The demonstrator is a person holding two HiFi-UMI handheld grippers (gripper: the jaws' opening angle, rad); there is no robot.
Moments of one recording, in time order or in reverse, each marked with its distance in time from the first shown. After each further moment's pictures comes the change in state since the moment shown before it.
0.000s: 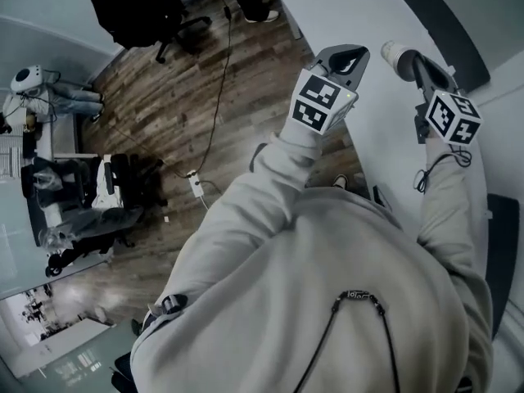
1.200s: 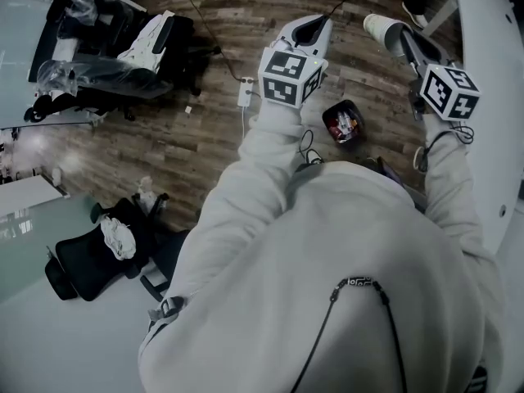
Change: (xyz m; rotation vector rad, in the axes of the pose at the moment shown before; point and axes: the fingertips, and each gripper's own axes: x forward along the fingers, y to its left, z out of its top) left arm -0.582 0.240 -0.089 -0.155 0.025 0.786; right arm 0.136 0.593 -0.067 -0.185 0.140 0.687
